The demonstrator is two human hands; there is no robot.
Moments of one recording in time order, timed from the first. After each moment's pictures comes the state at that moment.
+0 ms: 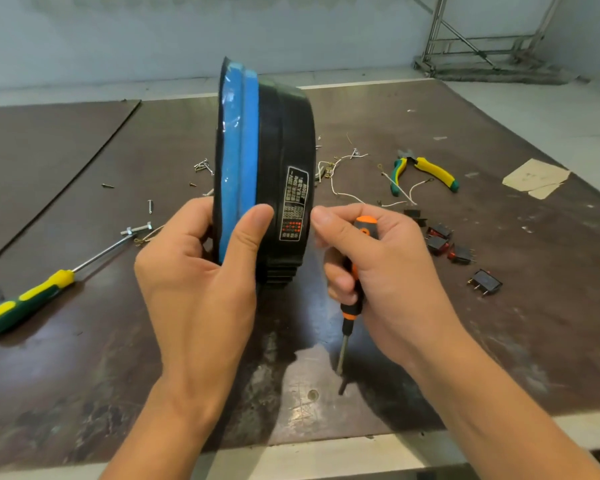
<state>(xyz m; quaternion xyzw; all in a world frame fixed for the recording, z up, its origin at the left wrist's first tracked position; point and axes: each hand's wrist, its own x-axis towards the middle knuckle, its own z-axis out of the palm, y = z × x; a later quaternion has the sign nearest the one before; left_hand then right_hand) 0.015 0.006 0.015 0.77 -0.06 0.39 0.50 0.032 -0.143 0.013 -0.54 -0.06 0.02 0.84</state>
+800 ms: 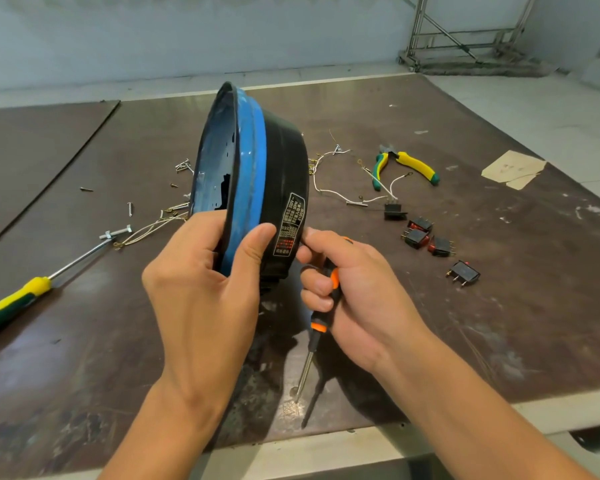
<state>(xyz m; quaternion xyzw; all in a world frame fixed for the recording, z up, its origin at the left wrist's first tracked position) 0.017 -0.009 0.000 0.82 -0.09 0.38 0.41 0.028 -0.145 0.001 -0.42 0.08 0.13 0.89</state>
